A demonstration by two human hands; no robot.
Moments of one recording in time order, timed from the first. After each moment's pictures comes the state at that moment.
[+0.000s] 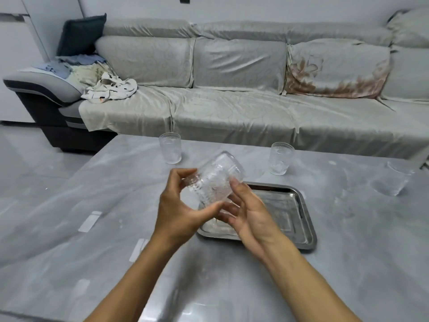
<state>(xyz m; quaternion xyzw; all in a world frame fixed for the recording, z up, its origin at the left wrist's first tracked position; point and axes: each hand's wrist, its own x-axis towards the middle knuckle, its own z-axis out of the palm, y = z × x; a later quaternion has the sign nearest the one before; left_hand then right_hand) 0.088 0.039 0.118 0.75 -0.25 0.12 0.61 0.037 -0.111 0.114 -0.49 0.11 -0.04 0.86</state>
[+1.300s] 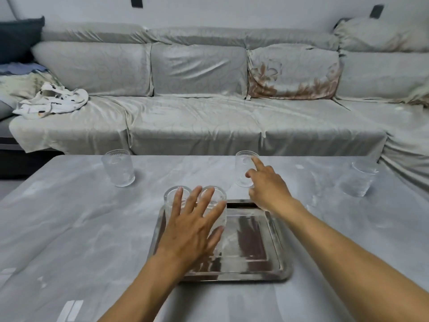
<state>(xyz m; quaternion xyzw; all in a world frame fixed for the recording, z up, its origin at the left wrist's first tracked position) 0.130 -0.074 0.074 0.87 -0.45 0.18 0.06 0.117 -0.310 0.092 -0.98 0.18 -0.09 0.05</state>
